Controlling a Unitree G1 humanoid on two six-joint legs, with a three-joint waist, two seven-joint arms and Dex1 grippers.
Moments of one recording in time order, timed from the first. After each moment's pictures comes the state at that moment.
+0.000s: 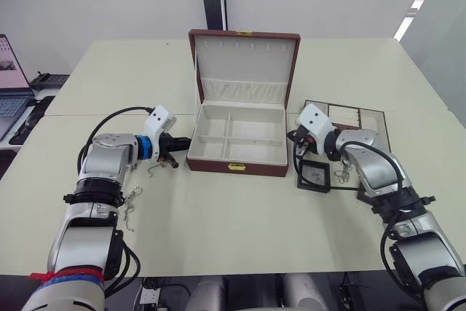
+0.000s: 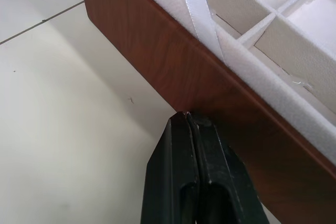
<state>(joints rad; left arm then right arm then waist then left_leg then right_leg) -0.73 0.60 0.01 0.65 -0.10 0.38 -1.12 -0.66 -0.46 0.24 0.13 -0.03 0.55 0.77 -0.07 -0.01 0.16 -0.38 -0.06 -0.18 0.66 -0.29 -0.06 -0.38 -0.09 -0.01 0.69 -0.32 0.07</state>
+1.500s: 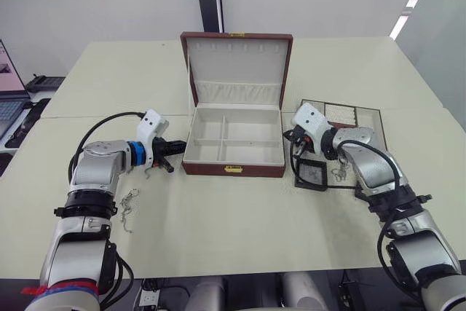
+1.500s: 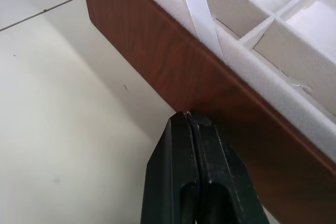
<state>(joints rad) -0.64 0.62 0.06 0.54 -0.15 0.43 -1.10 -0.67 -0.47 0.23 0.11 -0.06 0.56 0.79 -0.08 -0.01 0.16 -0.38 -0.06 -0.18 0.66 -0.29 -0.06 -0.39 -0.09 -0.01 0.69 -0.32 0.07</state>
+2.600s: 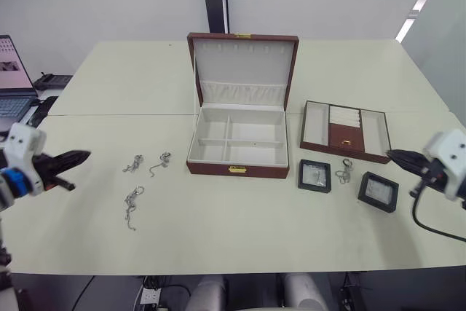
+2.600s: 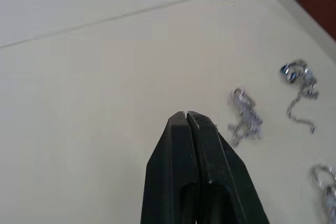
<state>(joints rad) -0.23 1.01 0.46 0.60 -0.33 0.31 -1.09 0.15 -0.86 -0.58 -0.40 0.22 0.43 0.98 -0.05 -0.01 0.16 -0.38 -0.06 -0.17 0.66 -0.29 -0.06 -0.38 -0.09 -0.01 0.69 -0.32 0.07</state>
